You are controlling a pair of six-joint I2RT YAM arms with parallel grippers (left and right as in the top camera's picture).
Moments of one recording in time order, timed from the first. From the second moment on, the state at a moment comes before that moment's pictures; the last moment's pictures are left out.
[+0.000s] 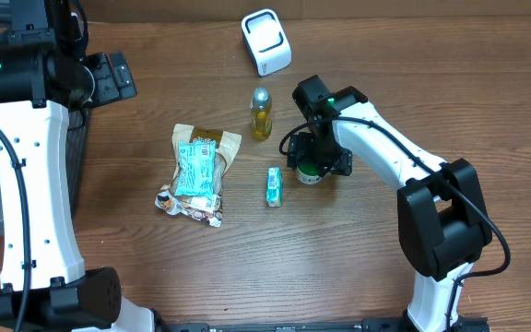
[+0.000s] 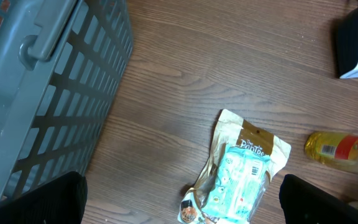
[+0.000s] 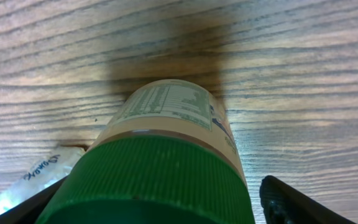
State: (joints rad) left arm 0.09 1.71 2.04 -1.39 -0.09 -0.23; right arm 0.46 2.02 1.53 -1.05 -0.07 0.60
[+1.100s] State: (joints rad) left arm 0.09 1.71 2.04 -1.39 -0.09 -0.23; right arm 0.46 2.02 1.53 -1.02 -0.03 0.77
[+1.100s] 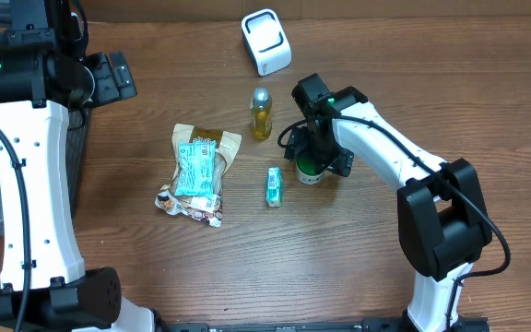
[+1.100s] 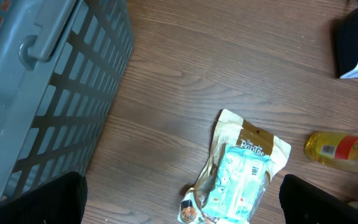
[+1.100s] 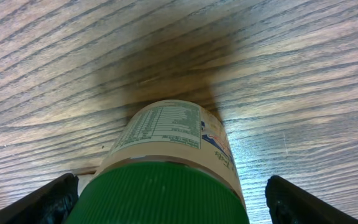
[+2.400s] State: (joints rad) left arm 0.09 1.71 2.04 -1.39 -0.09 -0.23; right arm 0.46 2.02 1.50 -1.00 -0.07 0.86
